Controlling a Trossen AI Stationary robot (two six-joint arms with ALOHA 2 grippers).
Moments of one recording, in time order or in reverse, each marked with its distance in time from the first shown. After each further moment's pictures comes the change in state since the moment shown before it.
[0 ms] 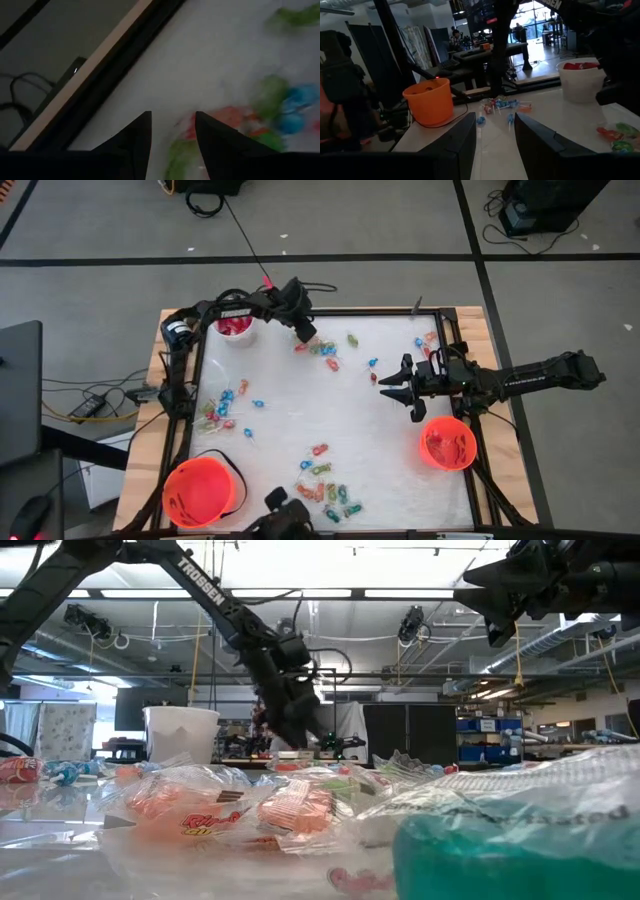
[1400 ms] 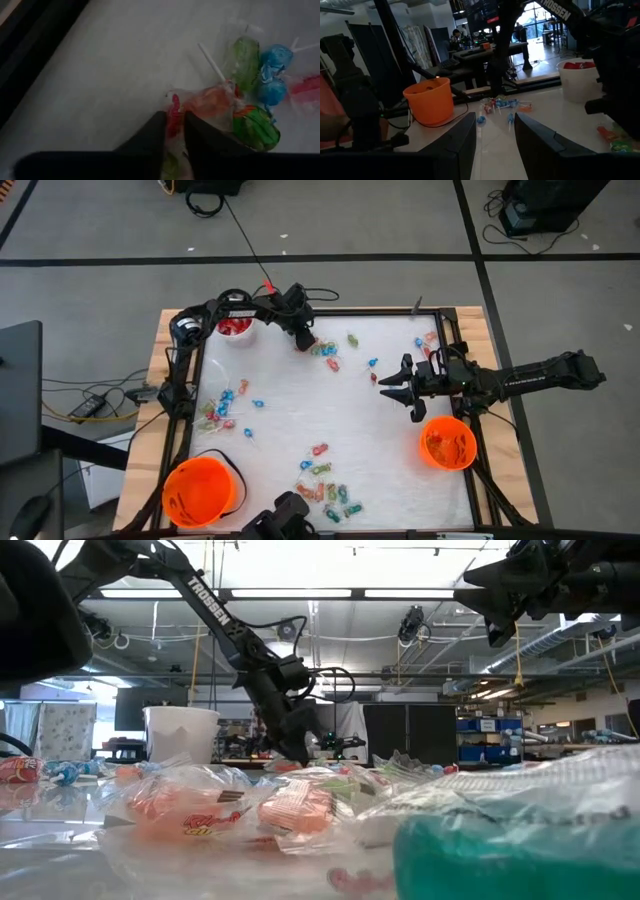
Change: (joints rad) left arm 0.025 0.093 -0.015 0.039 0.251 0.111; right arm 0.000 0.000 0.000 -0.002 0.000 0.000
